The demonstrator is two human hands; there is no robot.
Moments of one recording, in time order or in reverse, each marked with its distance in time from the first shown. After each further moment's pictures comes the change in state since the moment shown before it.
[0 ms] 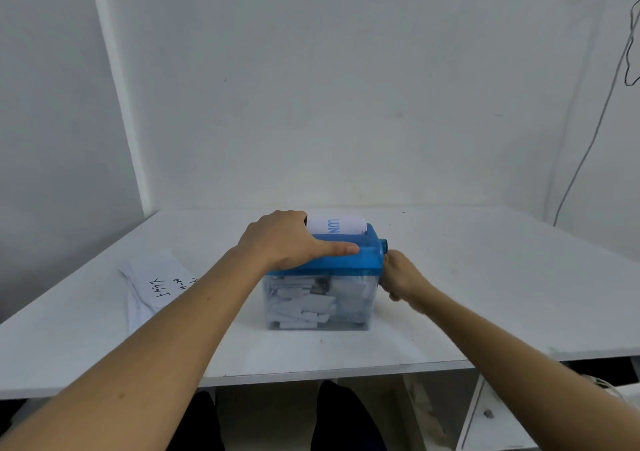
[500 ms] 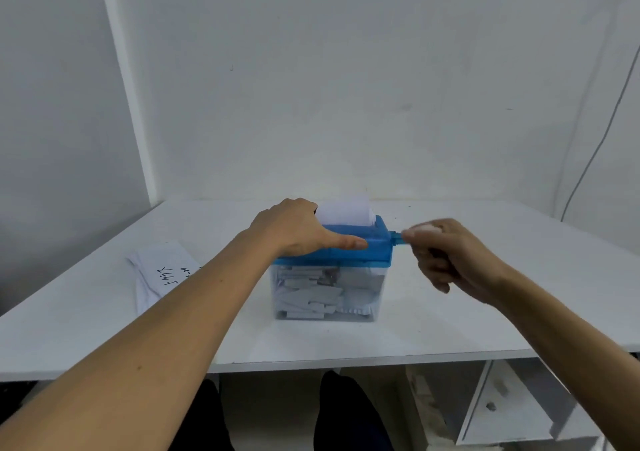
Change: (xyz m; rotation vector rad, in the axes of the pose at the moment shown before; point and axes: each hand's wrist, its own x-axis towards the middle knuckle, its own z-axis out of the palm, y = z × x) left_hand -0.001 0.003 -0.005 -0.073 -0.075 -0.023; right_hand -0.082 -0.045 -0.064 0.351 -0.163 -0.223
